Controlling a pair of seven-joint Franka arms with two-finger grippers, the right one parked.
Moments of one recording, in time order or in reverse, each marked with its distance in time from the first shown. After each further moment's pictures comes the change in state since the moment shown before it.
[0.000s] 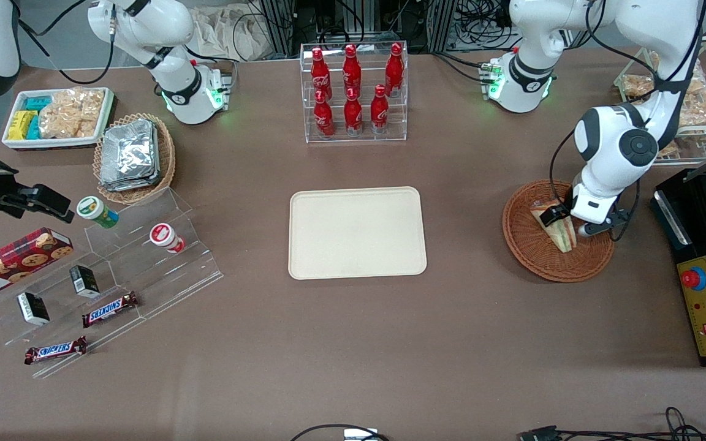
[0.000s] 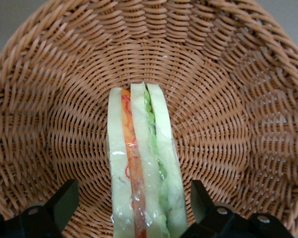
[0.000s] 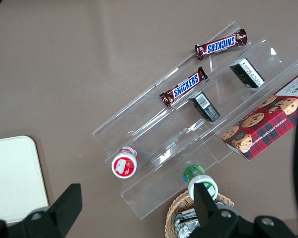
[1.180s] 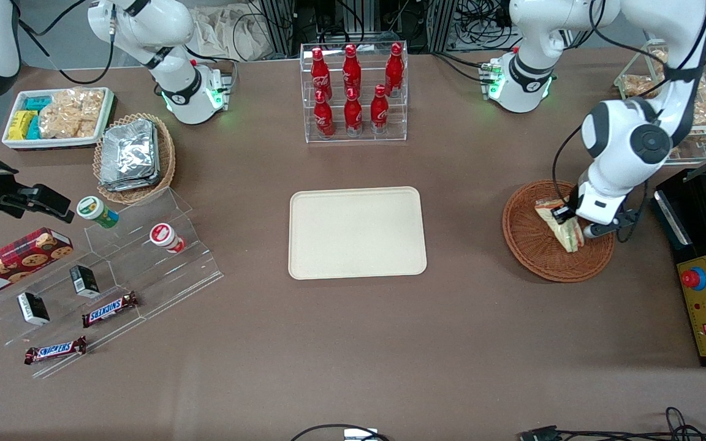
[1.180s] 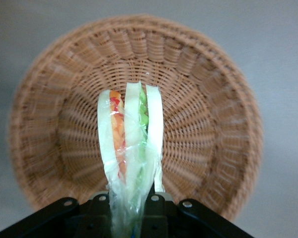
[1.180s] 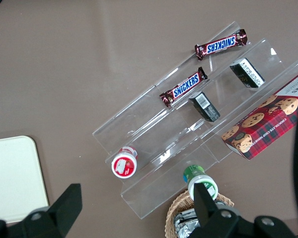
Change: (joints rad) arm -0.015 -0.129 -0.014 0.138 0.000 -0.303 -0.012
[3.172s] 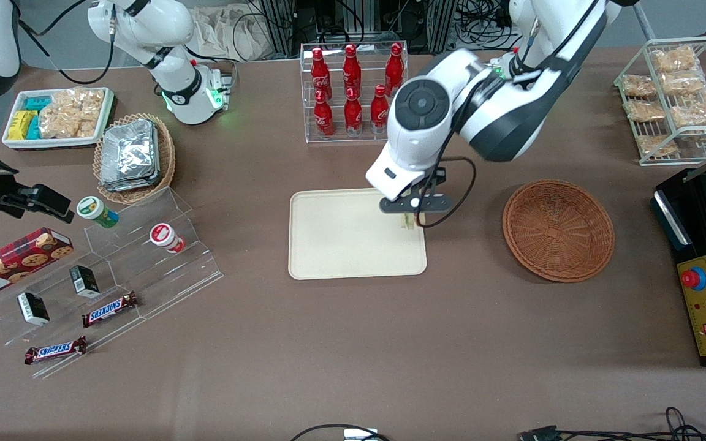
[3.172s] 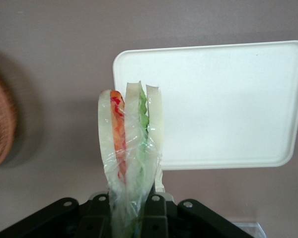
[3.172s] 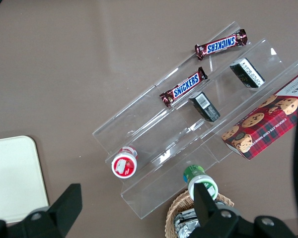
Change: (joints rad) arm -0.042 0.443 -0.769 0.822 0.178 -0.567 -0.449
